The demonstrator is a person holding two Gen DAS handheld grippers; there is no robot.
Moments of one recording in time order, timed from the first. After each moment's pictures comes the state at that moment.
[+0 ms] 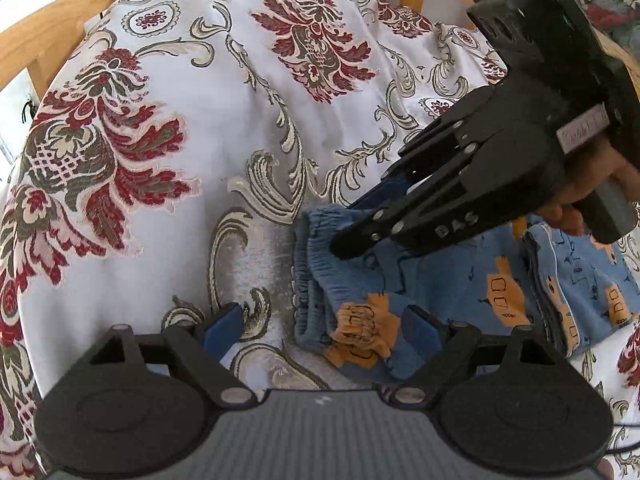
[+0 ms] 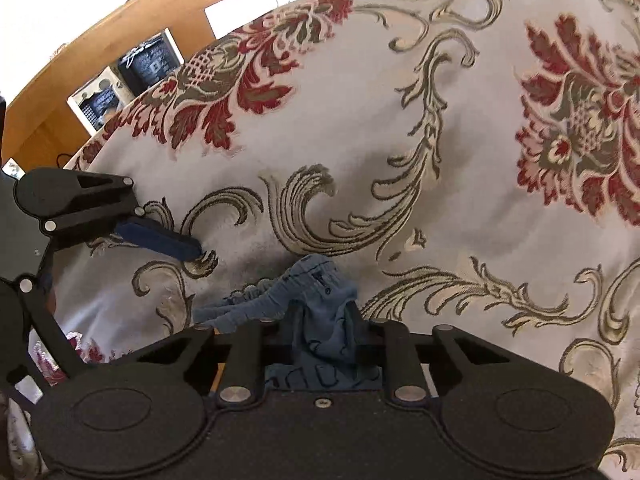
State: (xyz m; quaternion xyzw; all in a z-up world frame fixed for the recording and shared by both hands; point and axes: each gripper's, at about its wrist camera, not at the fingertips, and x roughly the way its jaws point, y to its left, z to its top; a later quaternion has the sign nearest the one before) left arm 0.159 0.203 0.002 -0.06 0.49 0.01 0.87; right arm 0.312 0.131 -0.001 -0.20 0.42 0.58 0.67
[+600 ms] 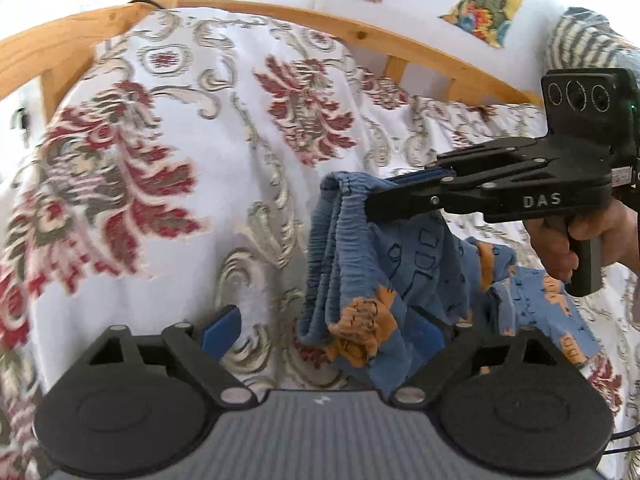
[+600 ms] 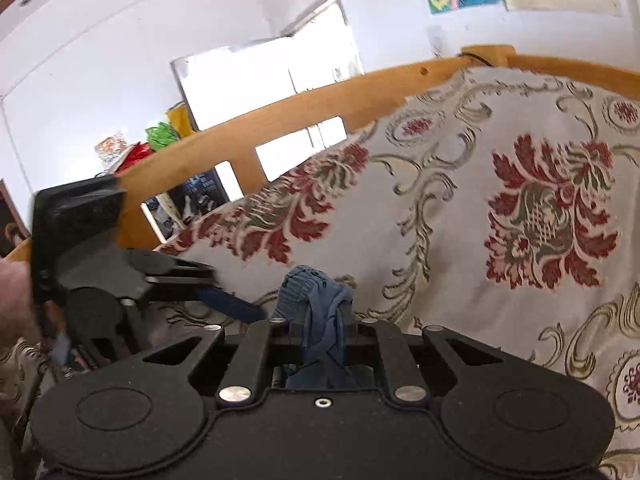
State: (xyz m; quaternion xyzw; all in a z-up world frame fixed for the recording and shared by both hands) left arm 0.140 0.226 0.015 -0.12 0.39 -0.04 0.91; right arm 0.306 0.065 0.055 -0.07 0.31 0.65 0.69
